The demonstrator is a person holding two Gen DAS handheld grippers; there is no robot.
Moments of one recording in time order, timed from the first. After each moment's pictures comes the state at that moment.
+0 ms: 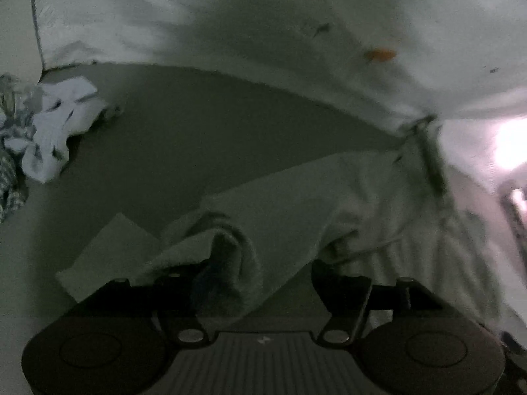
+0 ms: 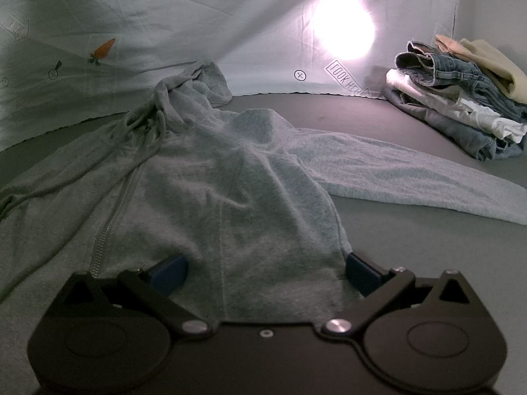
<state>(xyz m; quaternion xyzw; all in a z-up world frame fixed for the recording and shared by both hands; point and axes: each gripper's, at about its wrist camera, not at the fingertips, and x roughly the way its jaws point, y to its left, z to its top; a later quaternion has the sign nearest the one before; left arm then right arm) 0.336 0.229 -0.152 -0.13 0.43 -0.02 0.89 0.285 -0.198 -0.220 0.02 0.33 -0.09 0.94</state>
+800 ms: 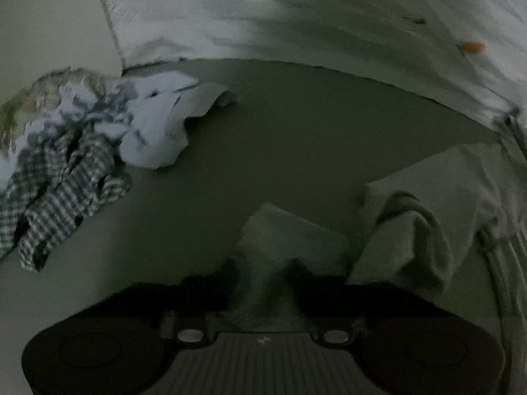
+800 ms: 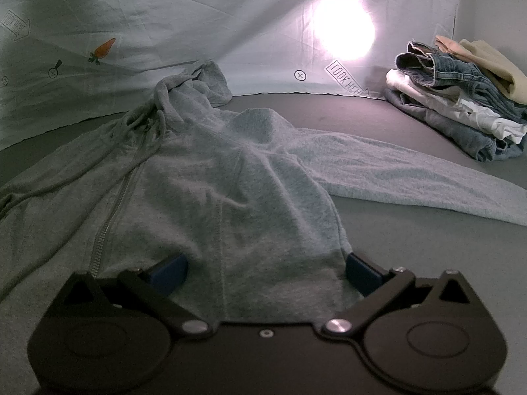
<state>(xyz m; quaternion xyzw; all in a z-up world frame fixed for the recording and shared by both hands) 0.333 0.281 -0.202 -0.04 0.44 0.12 0.89 0.285 -0.197 -0.220 0.02 0.33 -0.09 0.94</state>
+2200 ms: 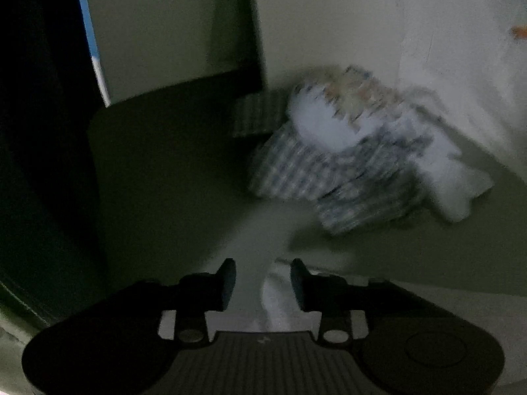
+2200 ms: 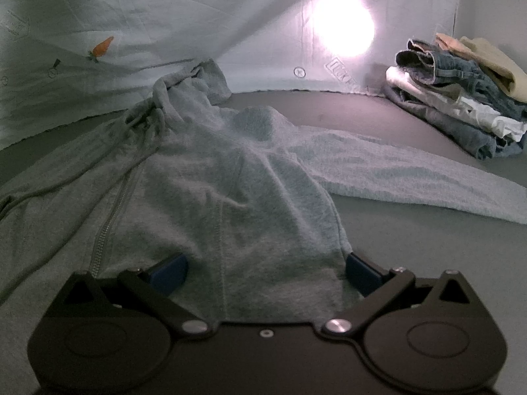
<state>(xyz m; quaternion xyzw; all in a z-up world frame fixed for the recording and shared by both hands) 0.189 0.413 -0.133 -0.18 0.35 0.44 0.80 0.291 -0.196 -0.215 0.03 0.35 -0.09 0.93</state>
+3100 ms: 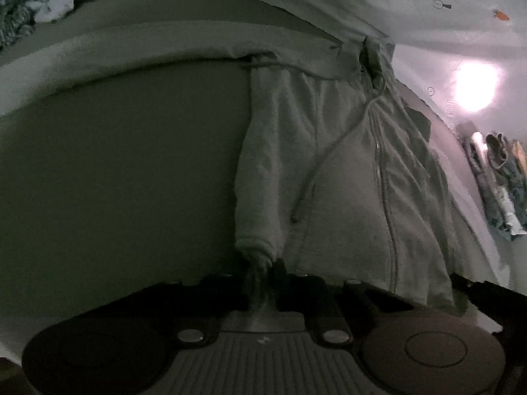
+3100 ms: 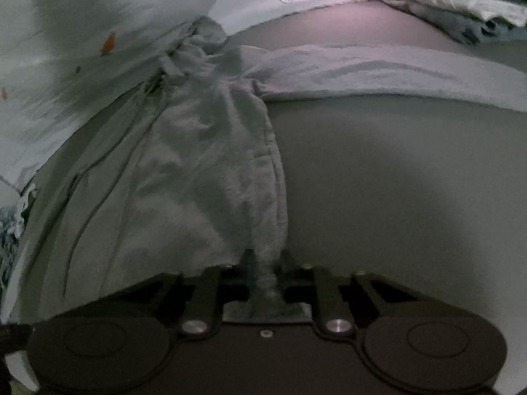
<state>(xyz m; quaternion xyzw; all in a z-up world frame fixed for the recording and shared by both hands) 0.177 0.109 -0.191 -0.19 0.51 -0.04 0.84 0.209 -0.295 -0.185 0.18 0.46 0.03 0.87</state>
